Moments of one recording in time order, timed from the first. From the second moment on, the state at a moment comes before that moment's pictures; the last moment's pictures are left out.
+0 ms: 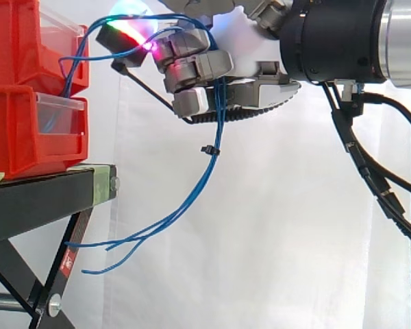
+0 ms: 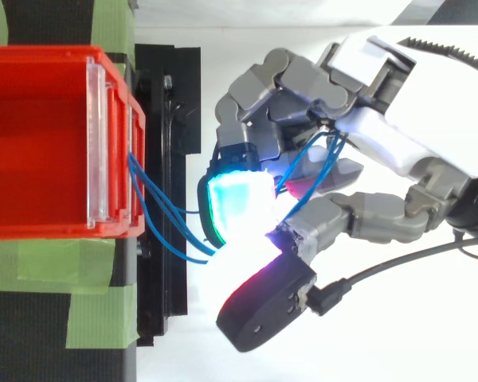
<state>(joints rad) 0.33 -1.97 -1.60 -2.50 -0.76 -0.36</state>
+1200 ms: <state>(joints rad) 0.34 -1.97 -1.60 -2.51 -0.76 -0.47</state>
